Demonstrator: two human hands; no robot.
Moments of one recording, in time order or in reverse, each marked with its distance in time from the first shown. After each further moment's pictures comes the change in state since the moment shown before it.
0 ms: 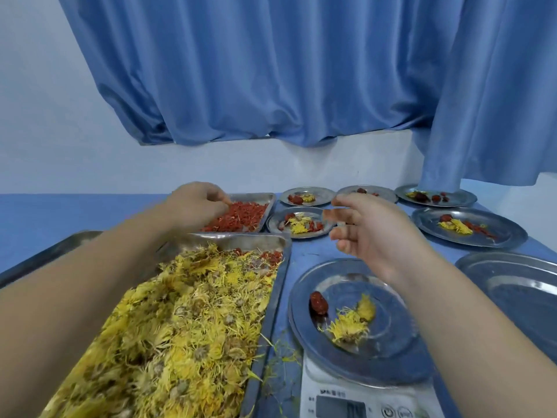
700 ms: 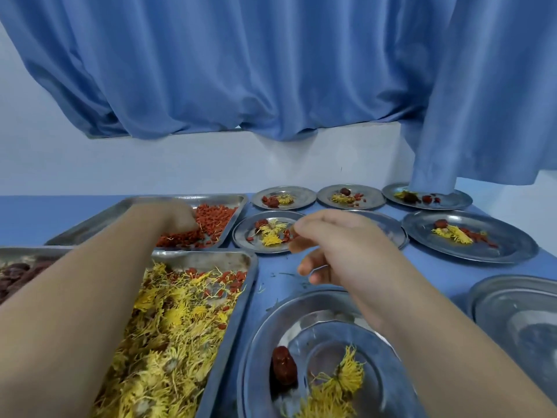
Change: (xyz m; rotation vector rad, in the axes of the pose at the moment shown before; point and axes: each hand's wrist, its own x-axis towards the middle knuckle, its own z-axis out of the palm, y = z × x) left_hand 0.154 -0.062 0.077 0.572 -0.396 -0.191; right_hand 0.050 0.021 -0.015 -0.287 -0.051 -0.084
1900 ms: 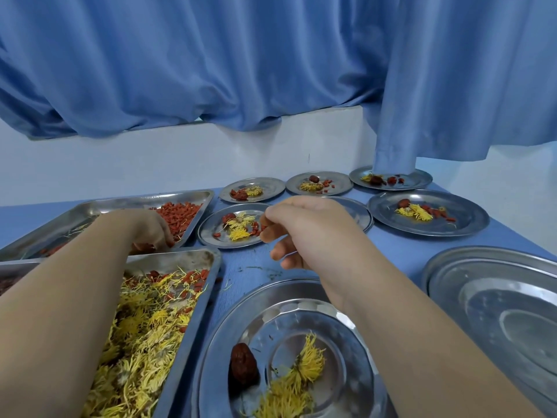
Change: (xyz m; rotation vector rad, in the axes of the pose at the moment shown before) left_hand 0.022 0.019 0.019 -0.261 -0.151 -0.052; right_hand 0.002 -0.003 -0.012 0.018 0.061 0.069
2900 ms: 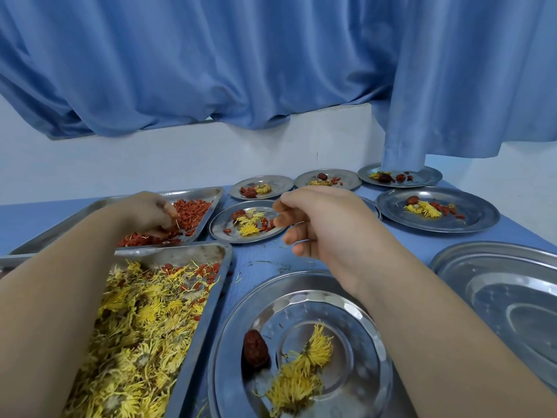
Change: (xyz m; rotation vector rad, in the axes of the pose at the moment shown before) left_hand 0.002 -0.031 -0.013 -0.475 0.196 0.189; right_hand 0.000 -0.005 -0.004 0.129 -0.037 0.003
